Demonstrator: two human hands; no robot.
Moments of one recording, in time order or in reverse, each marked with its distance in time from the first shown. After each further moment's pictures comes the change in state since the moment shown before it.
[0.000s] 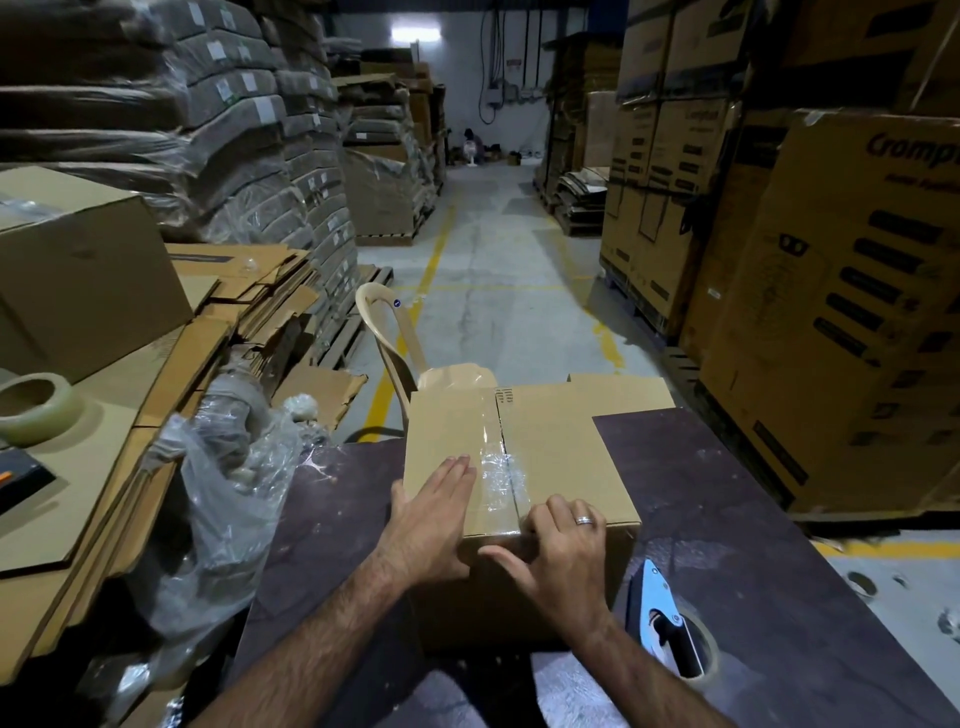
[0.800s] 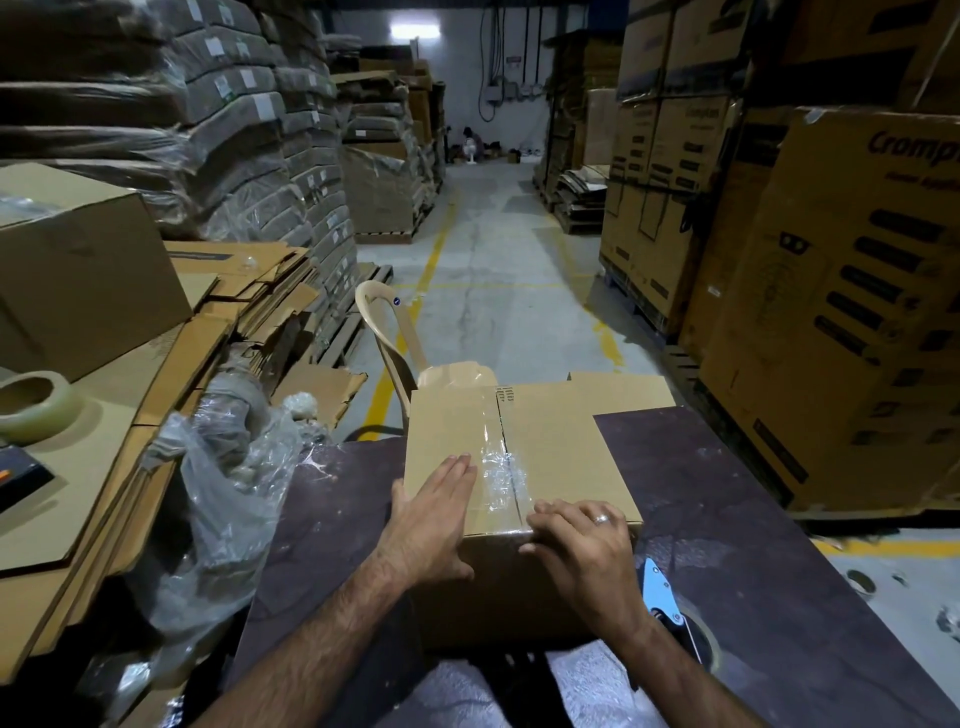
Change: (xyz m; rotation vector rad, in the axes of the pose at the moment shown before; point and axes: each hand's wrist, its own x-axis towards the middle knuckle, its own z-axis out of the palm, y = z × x) left_hand 0.000 0.002 -0.001 0.007 -0.013 -0.012; right_hand 0.003 0.029 -0.019 0.195 -0.097 -0.123
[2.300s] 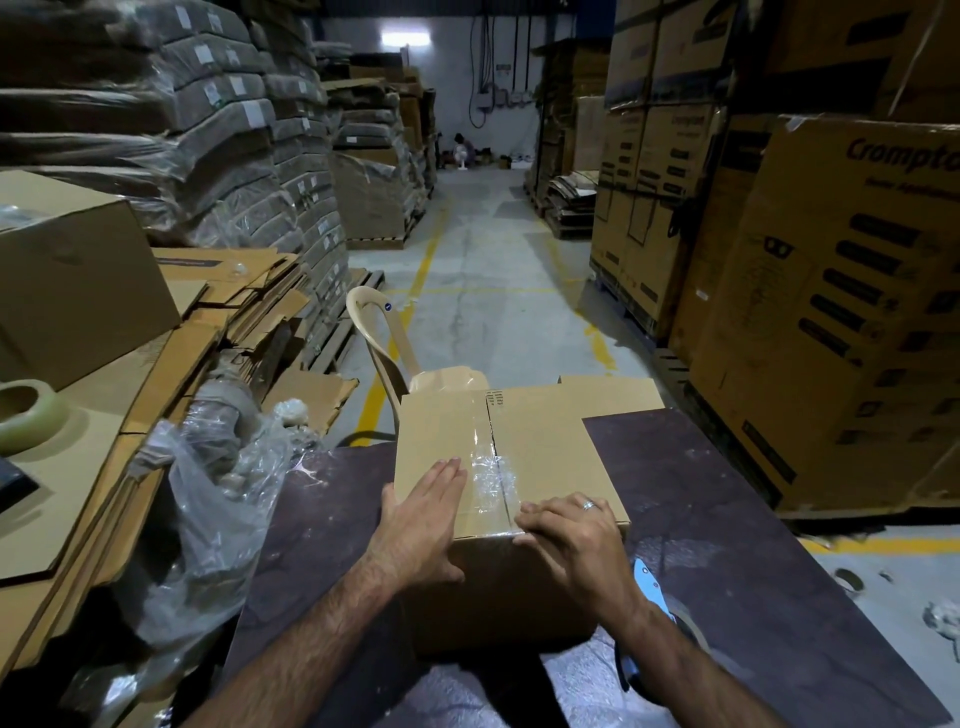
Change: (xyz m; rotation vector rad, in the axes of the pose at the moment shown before) left_hand 0.001 0.000 0.000 -0.007 -0.001 -0.001; right_hand 0.013 0.007 -0.008 0.092 -0.083 -0.008
